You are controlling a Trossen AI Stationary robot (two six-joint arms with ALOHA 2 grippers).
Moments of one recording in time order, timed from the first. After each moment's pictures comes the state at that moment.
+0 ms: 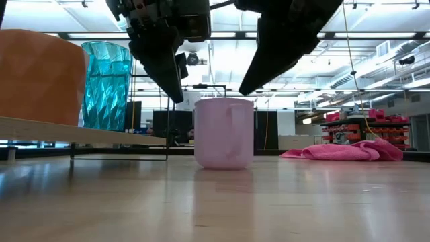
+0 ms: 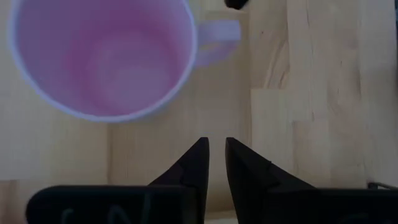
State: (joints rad) left arm -0.19 1.72 1.22 -0.57 0.10 -0.22; right arm 0.43 1.81 1.25 -0.46 0.42 0.43
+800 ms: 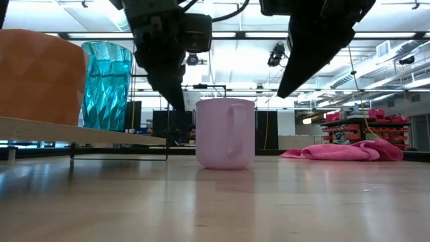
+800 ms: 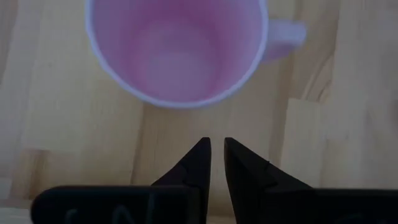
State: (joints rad) left arm -0.16 1.73 1.22 -0.59 0.02 -0.34; right arm 0.47 1.77 1.25 -0.68 0.44 0.65
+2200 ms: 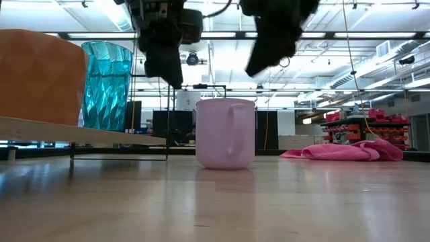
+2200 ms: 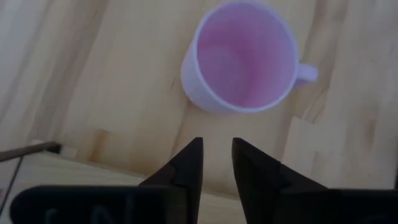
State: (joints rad) left arm -0.03 1.59 1.22 -0.68 0.08 -0.37; right arm 0.21 1.62 1.25 -0.64 0.36 0.43
